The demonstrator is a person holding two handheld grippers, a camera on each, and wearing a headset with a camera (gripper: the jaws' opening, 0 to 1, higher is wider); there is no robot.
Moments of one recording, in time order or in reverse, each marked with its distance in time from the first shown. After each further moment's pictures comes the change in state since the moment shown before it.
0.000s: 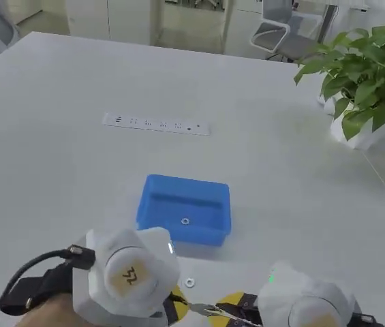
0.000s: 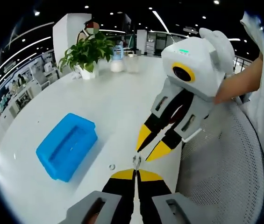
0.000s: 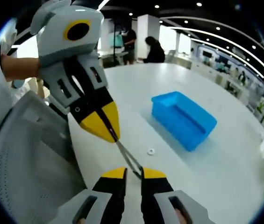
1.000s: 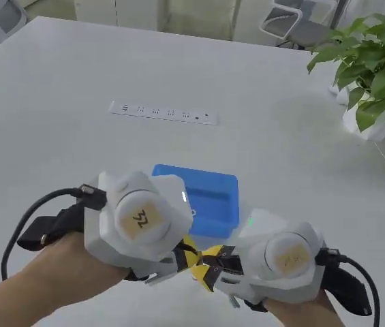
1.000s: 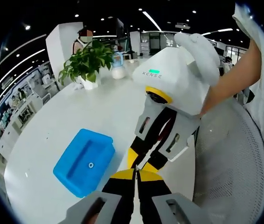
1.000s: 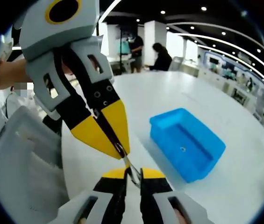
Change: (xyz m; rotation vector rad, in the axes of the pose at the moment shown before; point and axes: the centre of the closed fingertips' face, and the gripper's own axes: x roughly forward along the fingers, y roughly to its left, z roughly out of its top) left arm -0.006 0.037 0.025 0.113 -0.005 0.038; right arm 0.033 -0.022 0.047 -0.023 -0.071 0.063
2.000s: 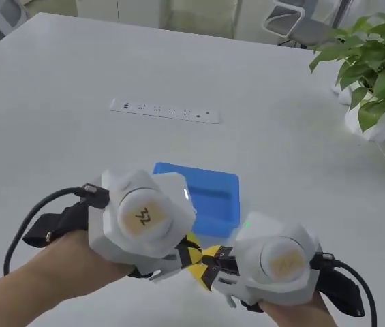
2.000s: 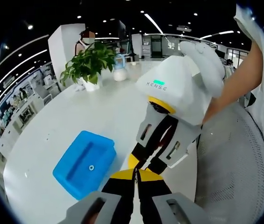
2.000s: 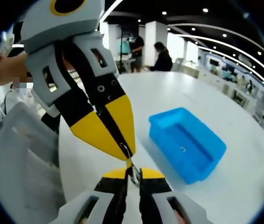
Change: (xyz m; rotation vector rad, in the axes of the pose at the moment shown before) left arm 0.005 0.002 0.004 -0.011 -0.024 0.007; right arm 0.006 -0.002 -0.005 -0.016 -0.001 -0.009
